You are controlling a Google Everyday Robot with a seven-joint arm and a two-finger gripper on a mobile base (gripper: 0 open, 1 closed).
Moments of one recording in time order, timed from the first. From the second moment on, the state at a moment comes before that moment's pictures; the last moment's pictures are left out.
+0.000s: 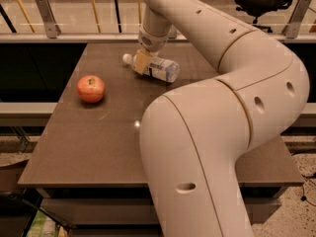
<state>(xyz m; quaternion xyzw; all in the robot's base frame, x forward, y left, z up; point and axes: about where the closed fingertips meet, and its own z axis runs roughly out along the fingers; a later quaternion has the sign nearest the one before) 0.769 0.027 0.832 -0.49 0.85 0.03 0.18</state>
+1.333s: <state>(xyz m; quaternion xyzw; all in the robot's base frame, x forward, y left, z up) 0.769 0.029 0.831 -0.49 0.85 0.03 0.18</state>
